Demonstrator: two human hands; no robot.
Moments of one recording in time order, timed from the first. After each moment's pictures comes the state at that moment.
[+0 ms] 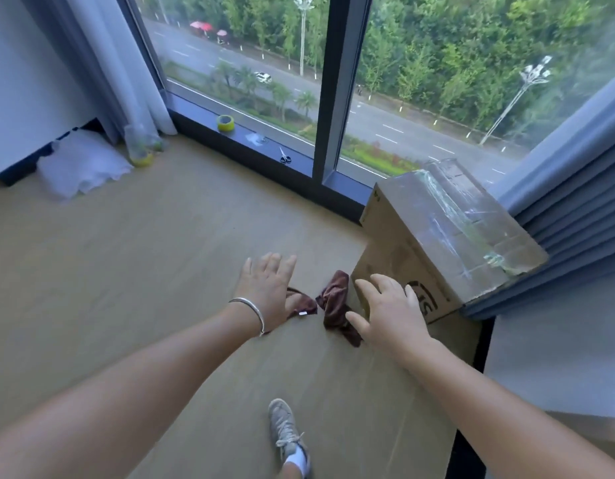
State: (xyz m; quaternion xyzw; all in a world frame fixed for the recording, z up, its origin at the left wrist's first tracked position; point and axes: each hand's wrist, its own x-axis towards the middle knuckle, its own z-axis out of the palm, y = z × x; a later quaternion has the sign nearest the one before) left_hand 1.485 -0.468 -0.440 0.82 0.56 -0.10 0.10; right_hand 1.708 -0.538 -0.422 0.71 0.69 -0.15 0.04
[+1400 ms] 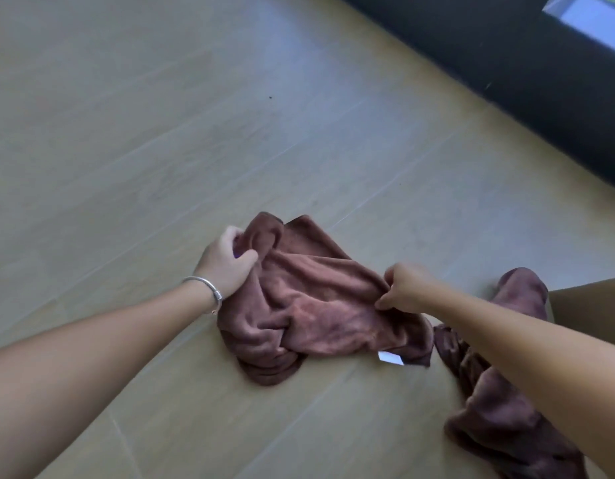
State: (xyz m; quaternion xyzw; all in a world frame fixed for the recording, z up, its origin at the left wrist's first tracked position) left_hand 1.355 -0.243 -1.215 0.46 0.78 0.27 0.32; right_hand 1.656 -0.181 -1.215 0.61 0.70 -0.32 0.19
